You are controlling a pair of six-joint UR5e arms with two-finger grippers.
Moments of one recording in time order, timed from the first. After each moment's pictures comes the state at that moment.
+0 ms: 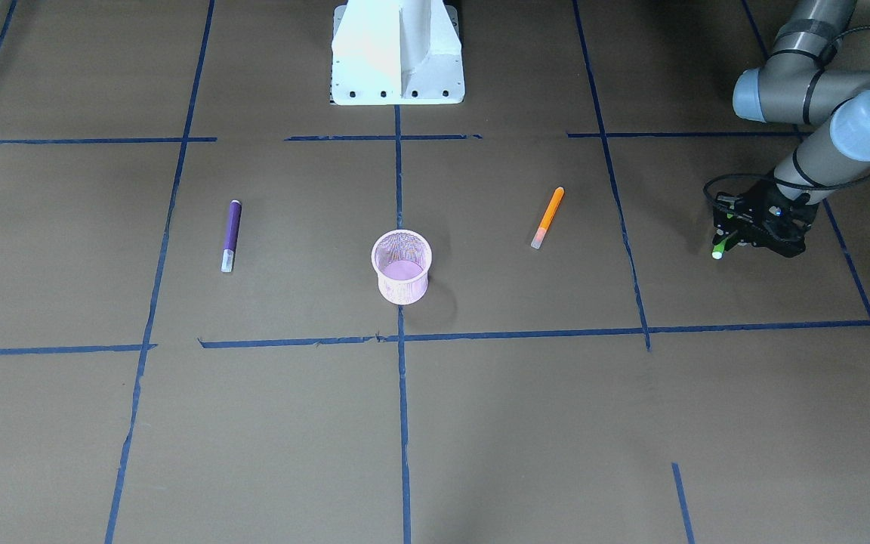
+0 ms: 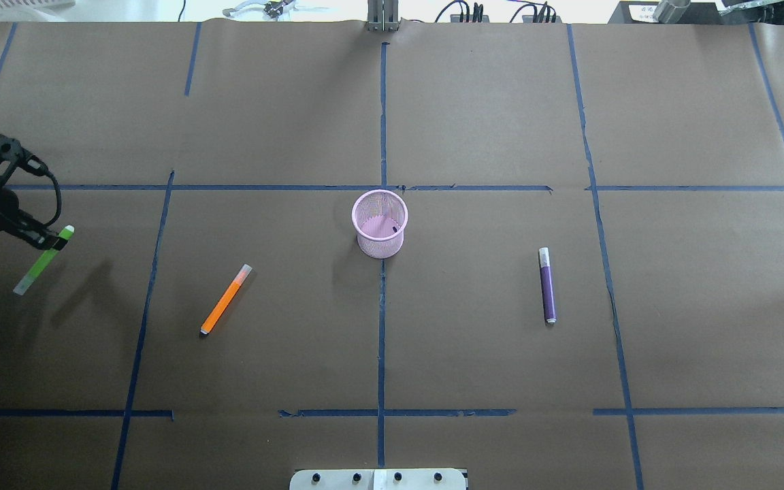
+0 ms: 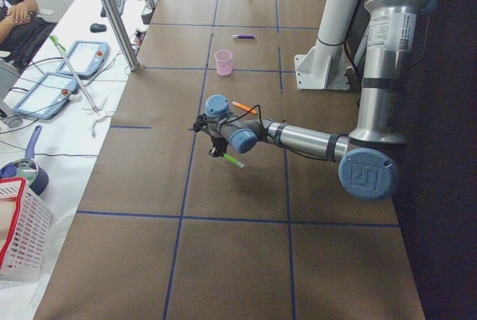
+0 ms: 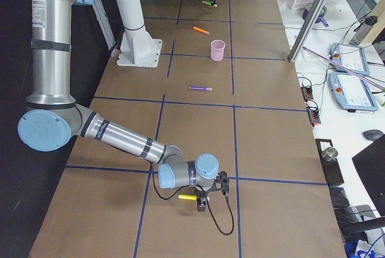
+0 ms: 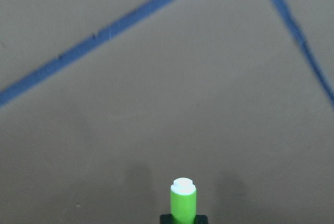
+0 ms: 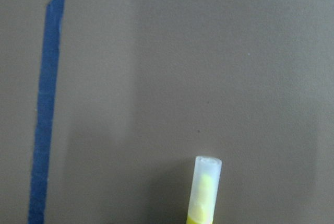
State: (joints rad) left arm -0.98 -1.62 -1.68 -2.04 -2.23 -0.28; right arm 1.36 -1.64 1.20 -1.03 2.27 0.11
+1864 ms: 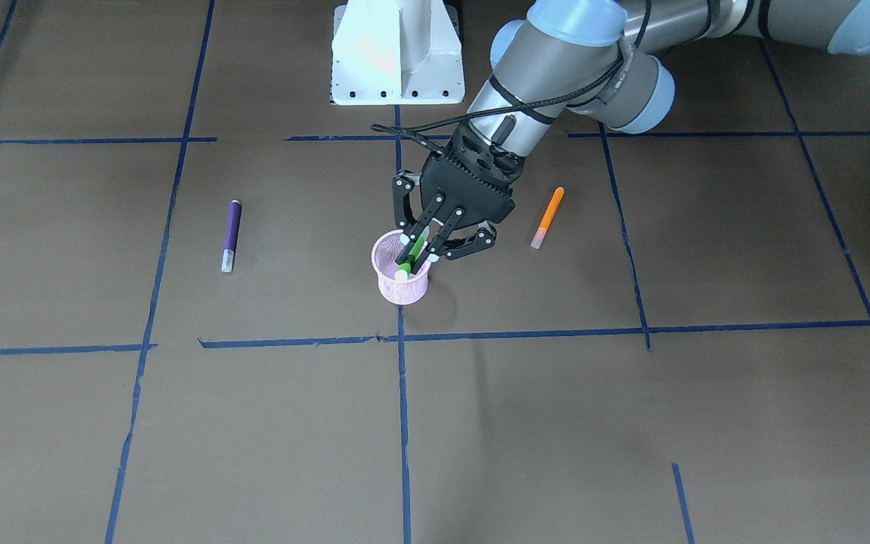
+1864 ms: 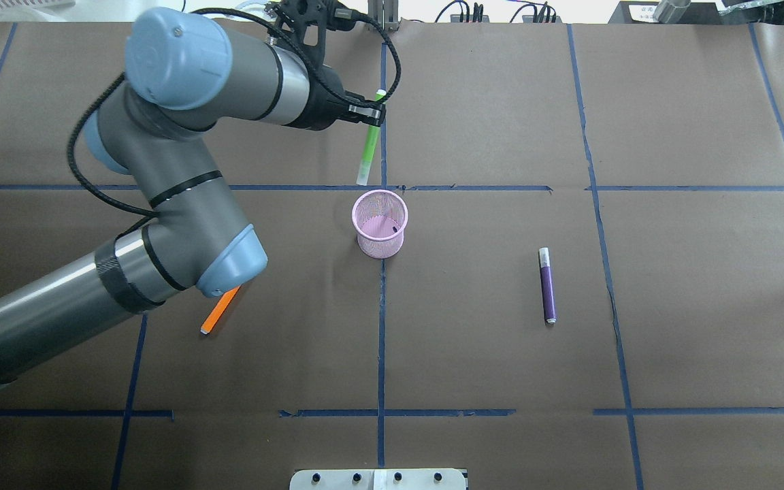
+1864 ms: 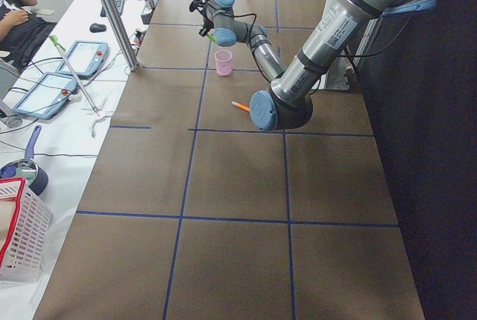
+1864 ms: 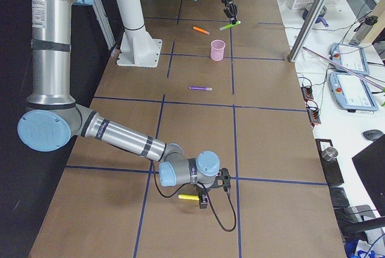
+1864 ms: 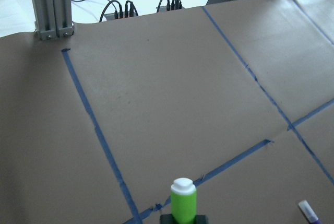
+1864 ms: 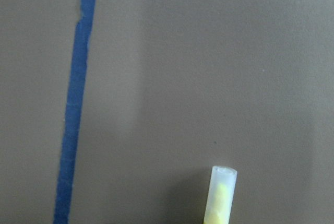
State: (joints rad) left arm -0.70 -2.35 -1.56 -2.22 -1.82 -0.89; right arm 1.36 -1.65 1.23 -1.03 2.28 0.11
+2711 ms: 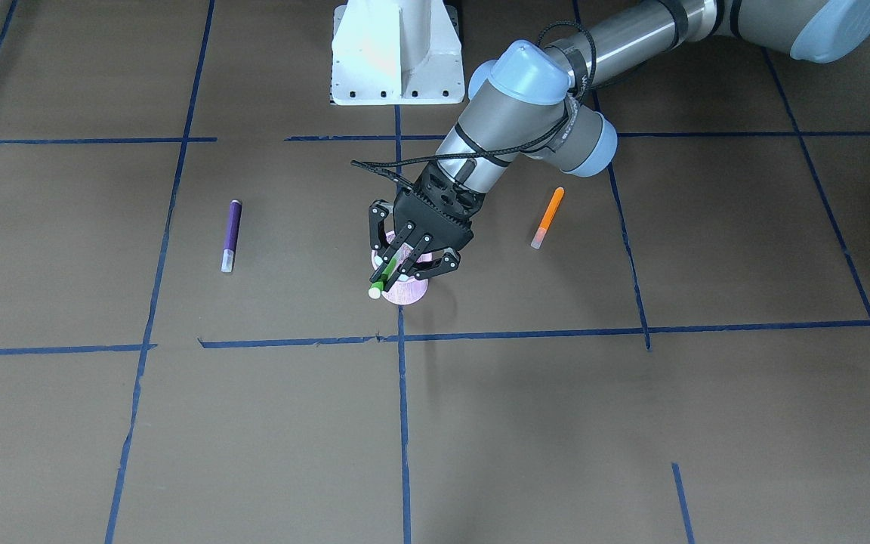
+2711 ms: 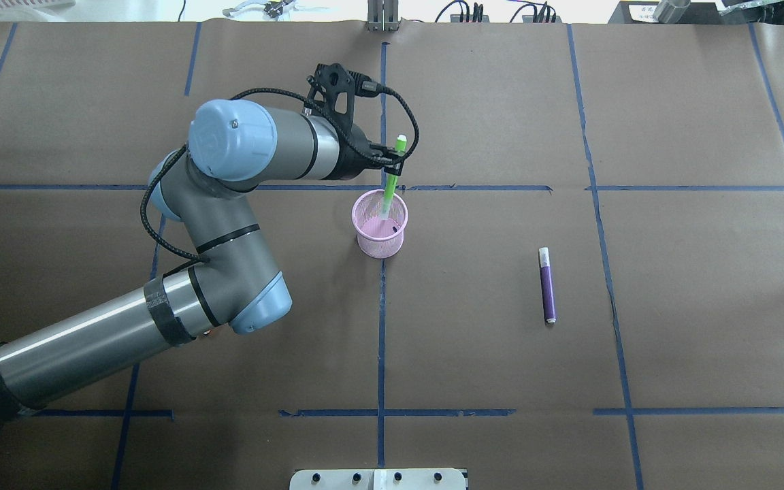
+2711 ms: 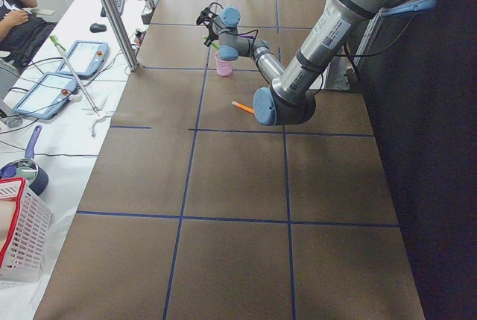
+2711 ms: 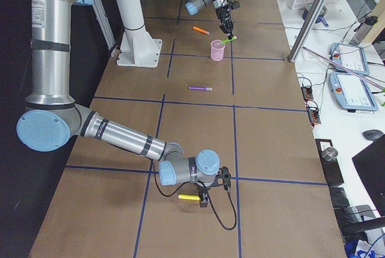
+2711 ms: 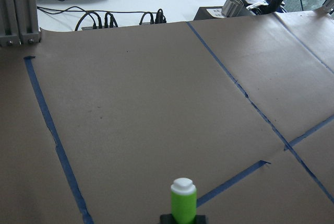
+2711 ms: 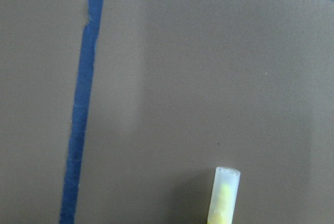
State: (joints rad) left arm -0.60 -2.33 -1.41 -2.40 -1.75 -0.90; right arm 1.36 -1.65 1.24 -1.03 2.28 0.11
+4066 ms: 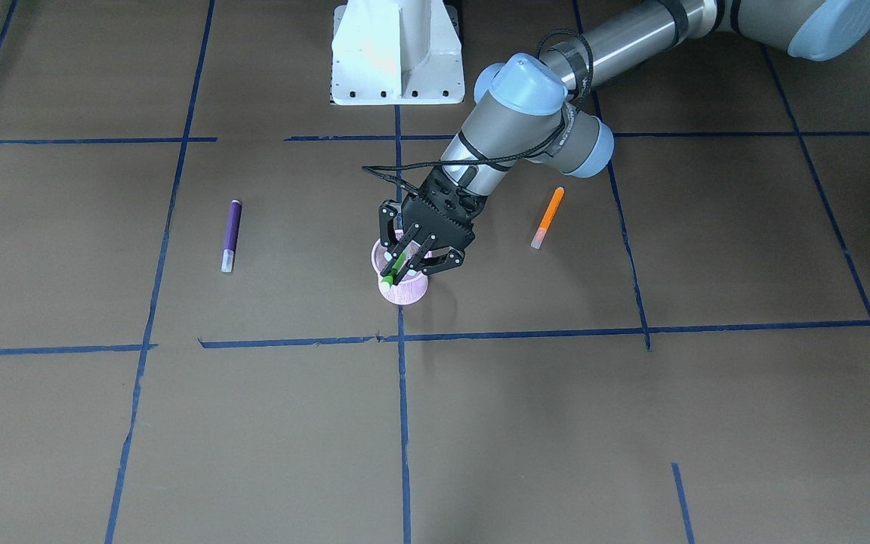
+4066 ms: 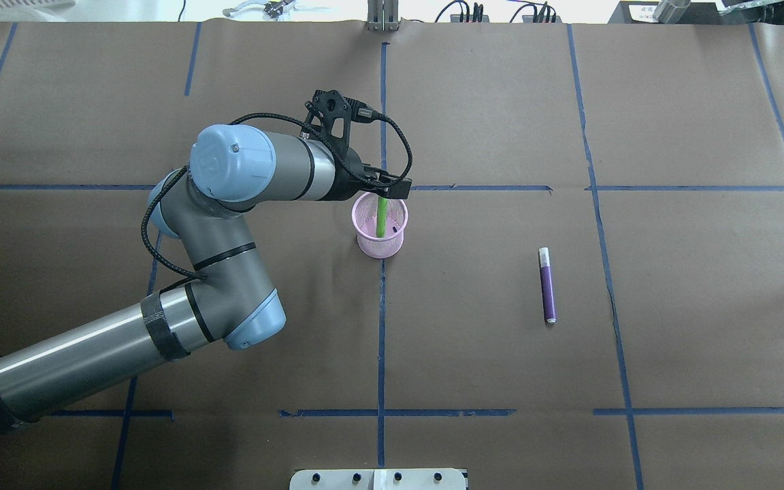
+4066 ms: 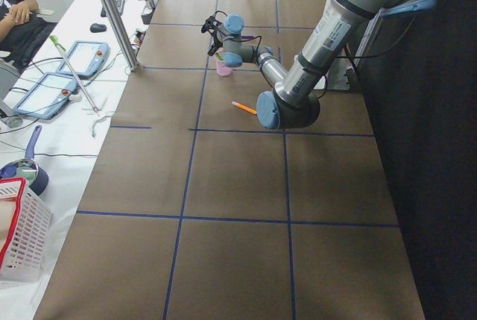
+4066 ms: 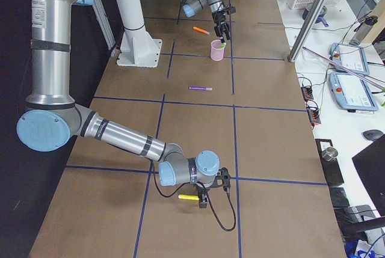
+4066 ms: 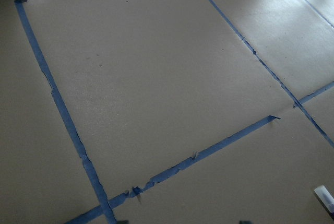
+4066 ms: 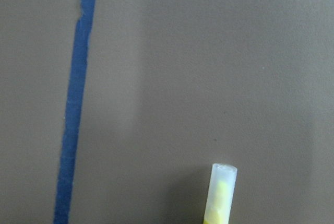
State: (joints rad) left arm -0.59 -2.31 -1.41 -2.40 -1.75 -0.91; right arm 1.36 -1.65 1.24 -1.03 2.28 0.11
